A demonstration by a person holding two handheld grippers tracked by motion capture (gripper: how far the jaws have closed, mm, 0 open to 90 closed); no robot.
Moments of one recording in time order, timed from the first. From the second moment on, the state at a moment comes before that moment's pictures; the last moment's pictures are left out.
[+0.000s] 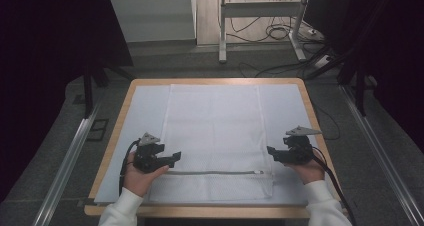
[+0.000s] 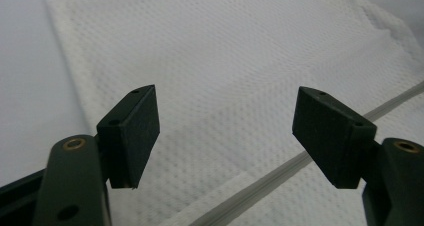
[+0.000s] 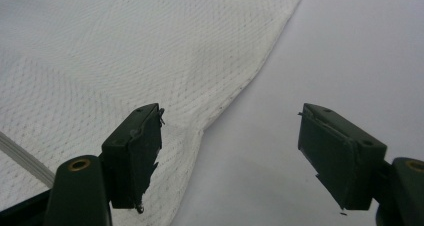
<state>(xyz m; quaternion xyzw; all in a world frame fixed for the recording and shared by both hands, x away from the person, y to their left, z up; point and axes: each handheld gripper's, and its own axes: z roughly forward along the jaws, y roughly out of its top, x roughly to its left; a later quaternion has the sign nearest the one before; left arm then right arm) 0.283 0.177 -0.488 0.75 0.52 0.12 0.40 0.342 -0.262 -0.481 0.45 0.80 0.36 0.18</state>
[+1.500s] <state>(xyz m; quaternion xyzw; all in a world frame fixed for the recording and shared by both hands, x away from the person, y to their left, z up) 0.278 0.083 -0.479 0.80 0.43 0.06 0.41 0.342 -0.268 -0.482 0.47 0.79 0.36 0.19</state>
